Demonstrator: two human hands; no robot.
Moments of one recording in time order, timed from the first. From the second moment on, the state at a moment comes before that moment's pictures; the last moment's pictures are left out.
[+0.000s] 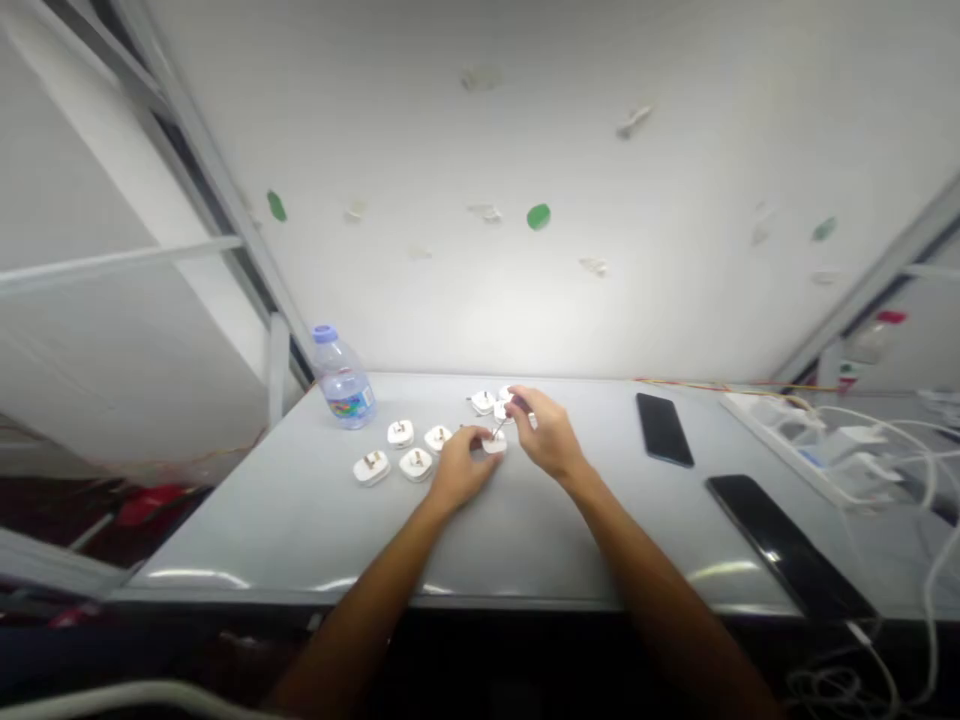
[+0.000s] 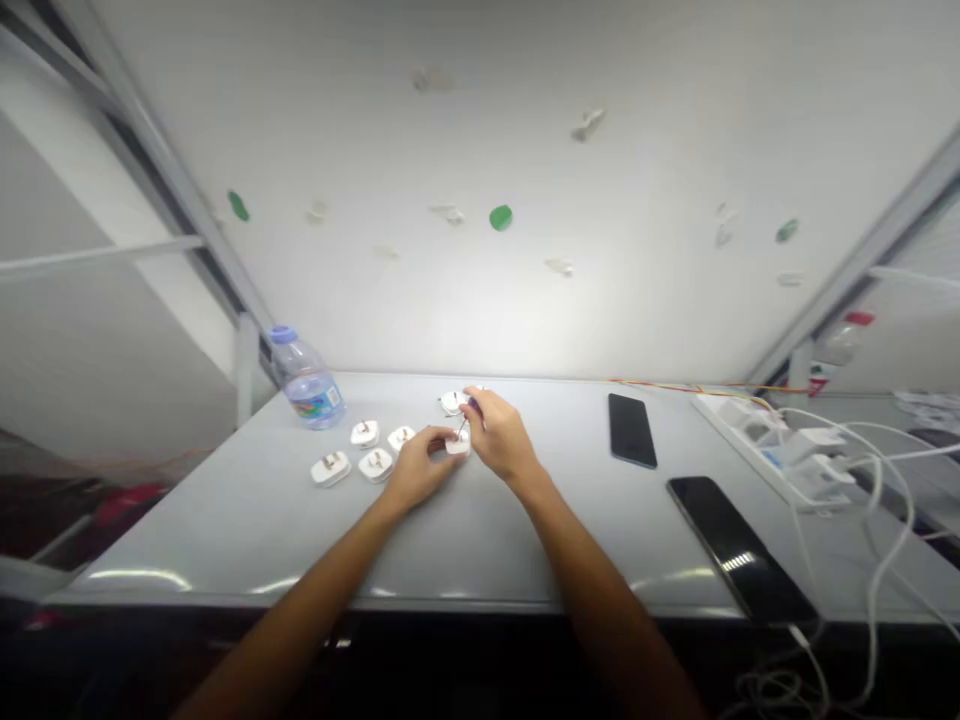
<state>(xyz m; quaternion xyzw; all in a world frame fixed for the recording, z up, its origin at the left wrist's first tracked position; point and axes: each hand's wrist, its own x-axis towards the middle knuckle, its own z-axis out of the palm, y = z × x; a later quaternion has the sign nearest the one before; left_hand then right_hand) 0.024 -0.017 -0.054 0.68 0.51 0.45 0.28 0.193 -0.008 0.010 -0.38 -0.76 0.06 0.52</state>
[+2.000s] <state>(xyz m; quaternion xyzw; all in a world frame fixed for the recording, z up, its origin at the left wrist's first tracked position) 0.025 -0.020 -0.049 0.68 0.51 0.44 0.27 0.184 -0.006 0.021 -0.42 -0.82 0.11 0.39</state>
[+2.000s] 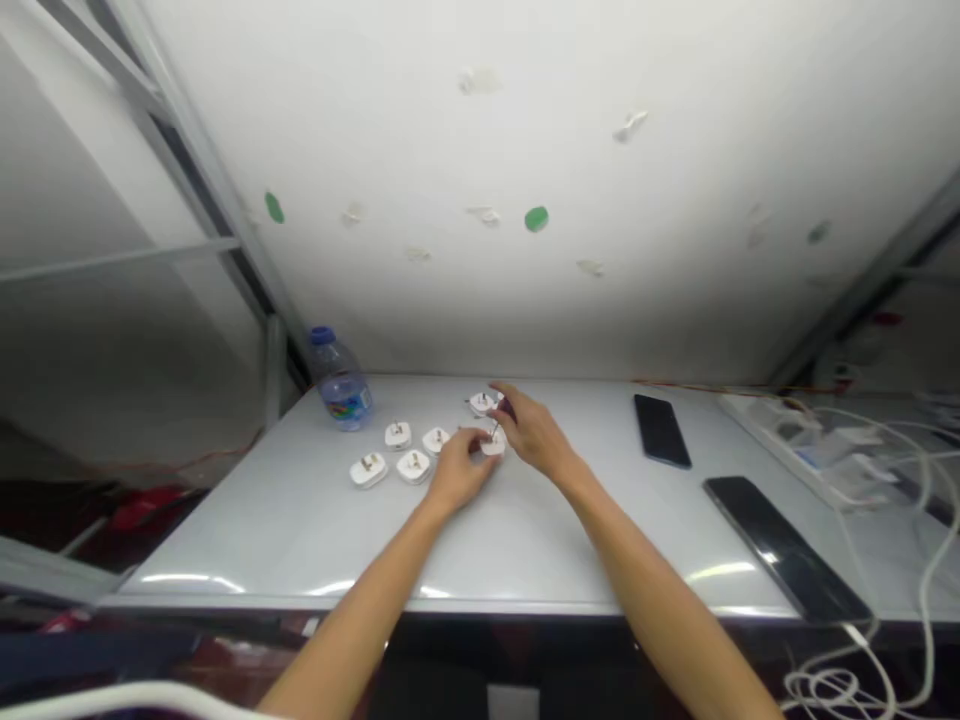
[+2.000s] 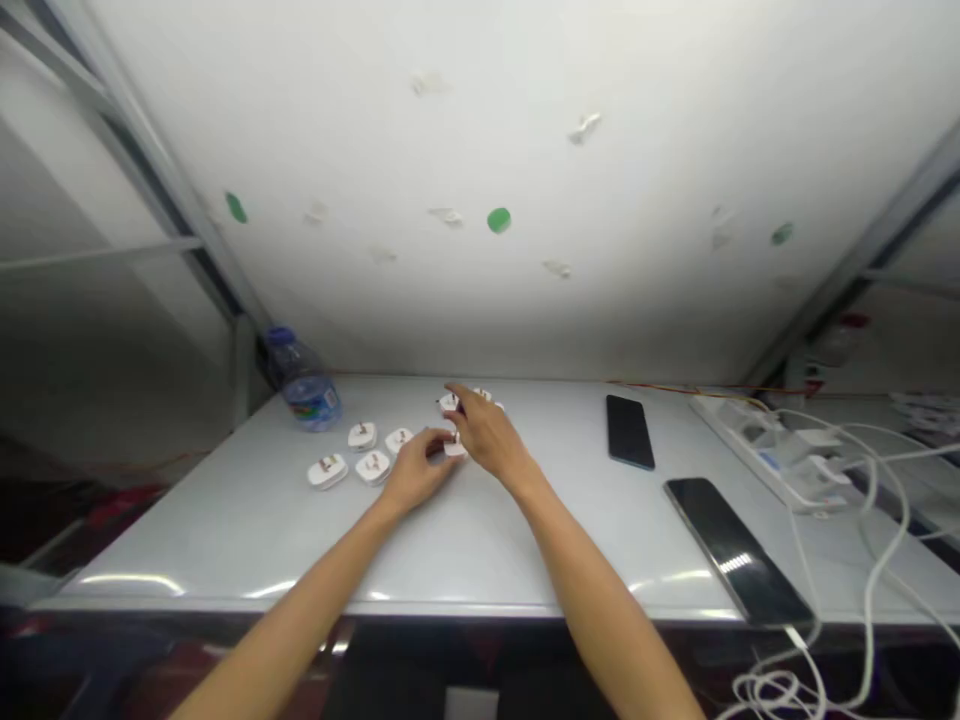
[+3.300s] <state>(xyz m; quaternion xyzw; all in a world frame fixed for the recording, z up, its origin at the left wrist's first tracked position) 0.027 -0.020 -0.049 0.67 0.51 0.45 0.29 0.185 -0.005 0.018 -0.38 -0.83 0.07 0.40</state>
